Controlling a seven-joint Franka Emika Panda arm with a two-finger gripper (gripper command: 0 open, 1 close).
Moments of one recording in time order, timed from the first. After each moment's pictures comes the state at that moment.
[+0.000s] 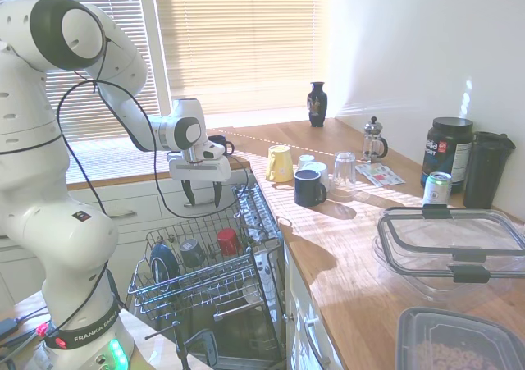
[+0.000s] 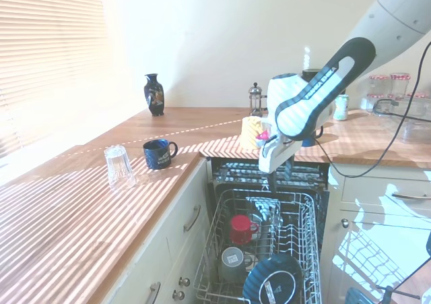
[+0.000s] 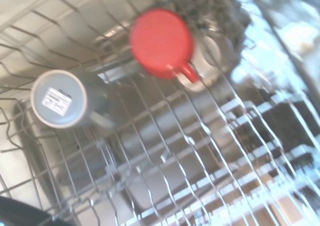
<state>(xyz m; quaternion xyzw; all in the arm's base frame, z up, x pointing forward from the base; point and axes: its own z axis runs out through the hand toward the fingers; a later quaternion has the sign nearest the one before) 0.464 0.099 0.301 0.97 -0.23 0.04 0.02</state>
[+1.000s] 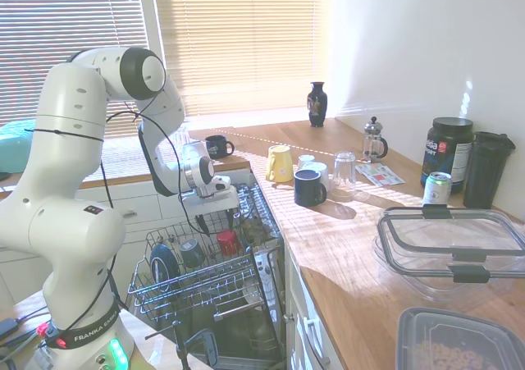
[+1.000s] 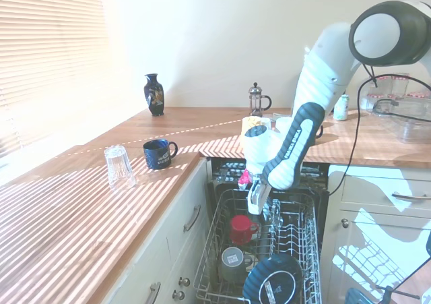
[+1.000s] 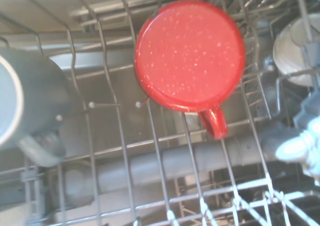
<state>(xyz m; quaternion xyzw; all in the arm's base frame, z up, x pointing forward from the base) 0.520 0.125 0.152 0.99 -0.10 0.07 0.09</state>
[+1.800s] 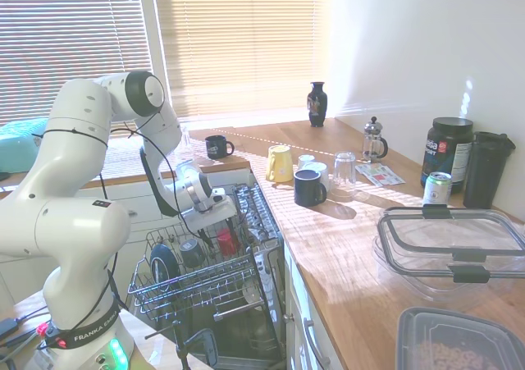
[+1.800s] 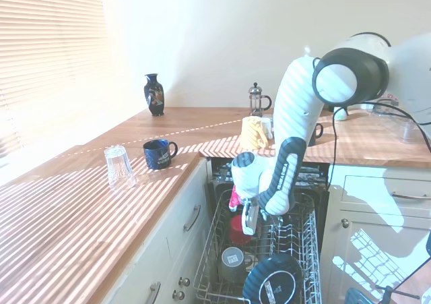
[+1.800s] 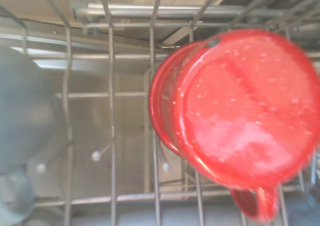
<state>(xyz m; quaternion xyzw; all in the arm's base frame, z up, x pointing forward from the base) 0.535 0.158 0.074 0.98 -0.01 0.11 0.14</state>
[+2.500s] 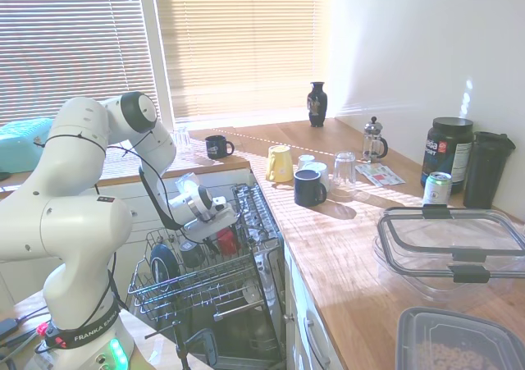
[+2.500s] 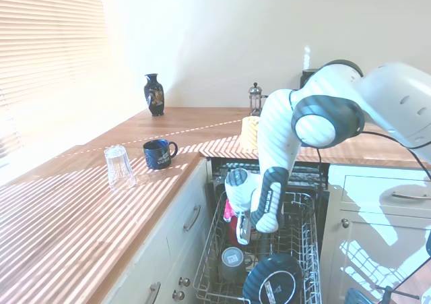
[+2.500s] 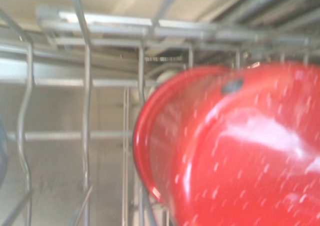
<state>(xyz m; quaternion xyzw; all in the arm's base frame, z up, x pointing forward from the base) 0.555 0.169 0.034 0.98 -0.01 0.13 0.16</state>
